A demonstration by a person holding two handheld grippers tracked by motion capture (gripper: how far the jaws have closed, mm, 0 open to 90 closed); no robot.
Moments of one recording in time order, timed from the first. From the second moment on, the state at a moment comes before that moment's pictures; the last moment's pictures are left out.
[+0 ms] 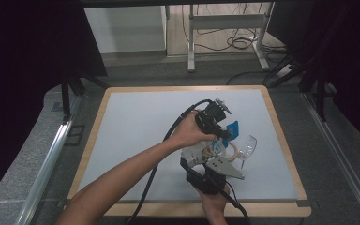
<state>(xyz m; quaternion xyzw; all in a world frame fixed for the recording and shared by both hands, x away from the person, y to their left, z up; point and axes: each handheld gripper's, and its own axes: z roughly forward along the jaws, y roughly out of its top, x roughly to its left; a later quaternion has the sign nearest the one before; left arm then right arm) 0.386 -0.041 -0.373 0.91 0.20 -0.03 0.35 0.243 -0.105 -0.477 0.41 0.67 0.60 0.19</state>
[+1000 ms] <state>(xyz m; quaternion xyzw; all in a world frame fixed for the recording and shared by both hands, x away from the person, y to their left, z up) 0.389 -0.043 -0.378 0.91 0.20 -0.04 0.36 0.244 -0.105 -0.482 0.41 0.66 0.59 0.21</state>
